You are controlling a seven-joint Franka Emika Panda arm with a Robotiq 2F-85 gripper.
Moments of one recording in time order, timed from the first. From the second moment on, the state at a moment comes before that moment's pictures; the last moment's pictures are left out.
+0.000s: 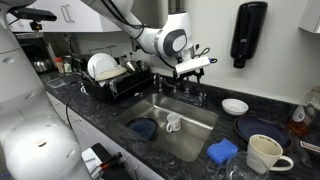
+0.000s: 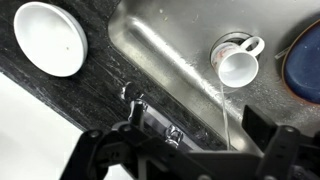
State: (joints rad) arm 0.05 -0.05 -0.14 -2.25 -0.02 2.53 -0.91
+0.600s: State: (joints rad) arm -0.04 0.21 -0.10 -2.03 0.15 2.53 -1.10
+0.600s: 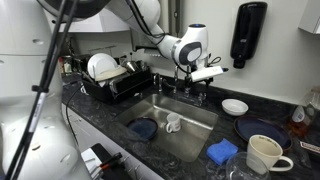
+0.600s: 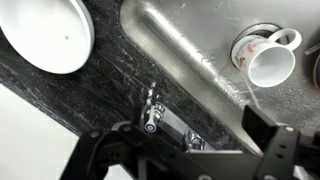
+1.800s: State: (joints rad) arm -0.10 0.47 -0.03 -1.71 0.00 2.32 -0.94
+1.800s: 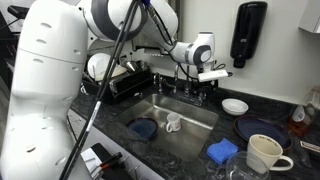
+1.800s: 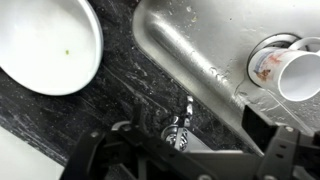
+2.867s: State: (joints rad) arm -0.12 0.51 -0.02 -1.63 0.00 2.27 -0.95
